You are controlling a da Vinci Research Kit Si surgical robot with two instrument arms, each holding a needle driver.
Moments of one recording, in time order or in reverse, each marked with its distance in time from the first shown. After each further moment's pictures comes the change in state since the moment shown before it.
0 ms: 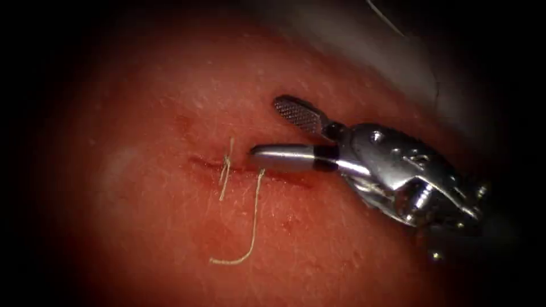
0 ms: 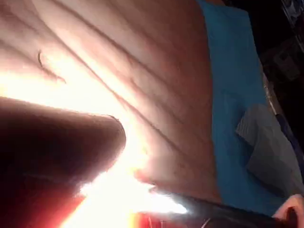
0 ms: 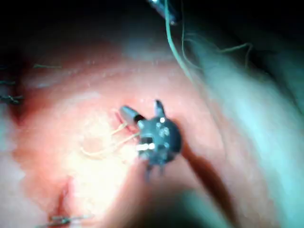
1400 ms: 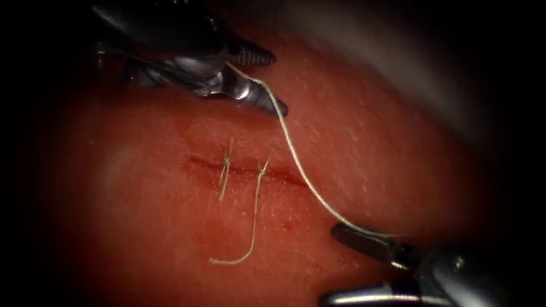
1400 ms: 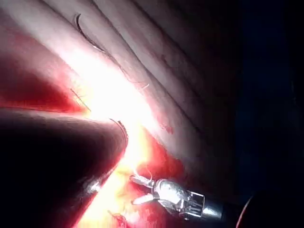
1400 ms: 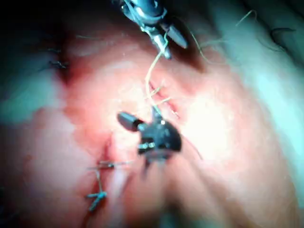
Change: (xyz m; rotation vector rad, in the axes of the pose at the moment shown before) right arm -0.002 -0.007 -0.008 0.190 -0.135 0.082; left arm -0.008 0.006 0.000 -0.226 0.145 -0.260
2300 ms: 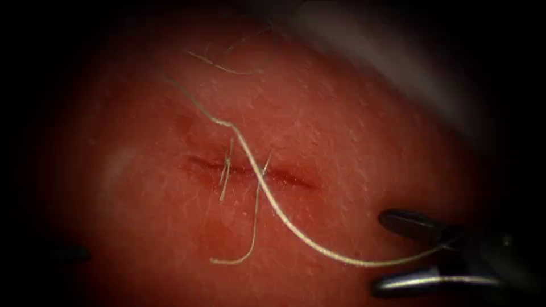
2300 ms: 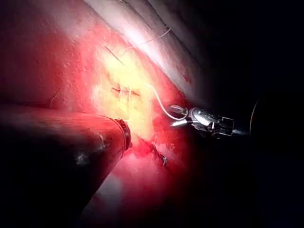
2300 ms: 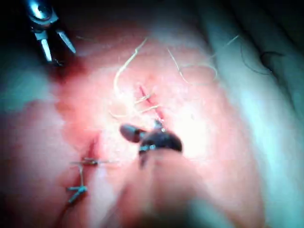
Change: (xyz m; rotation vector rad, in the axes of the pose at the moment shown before) right arm 0.002 0.001 -0.002 -0.070 -0.126 -0.222; left arm -0.011 0.012 -0.009 -0.090 -0.004 0.171
